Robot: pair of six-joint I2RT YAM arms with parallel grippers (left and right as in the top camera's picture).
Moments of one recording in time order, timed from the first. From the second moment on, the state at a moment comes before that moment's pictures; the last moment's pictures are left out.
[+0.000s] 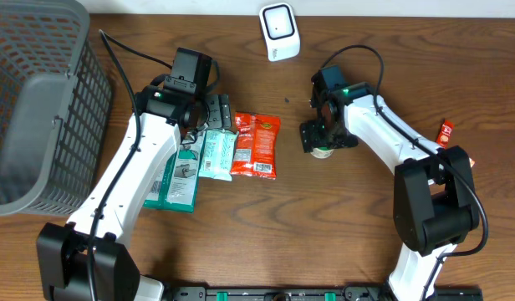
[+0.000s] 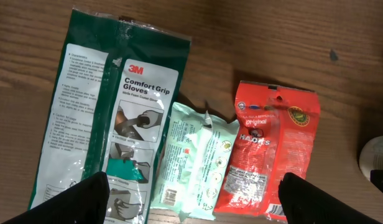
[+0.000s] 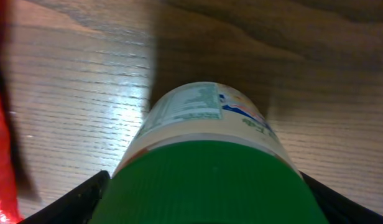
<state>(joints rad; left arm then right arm) -0.29 1.62 1.36 -0.87 -0.04 -0.38 0.35 1.98 1.40 -0.89 -0.04 0.22</state>
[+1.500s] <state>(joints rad) -0.29 1.62 1.36 -0.87 -0.04 -0.38 0.35 1.98 1.40 -0.80 -0.02 0.27</state>
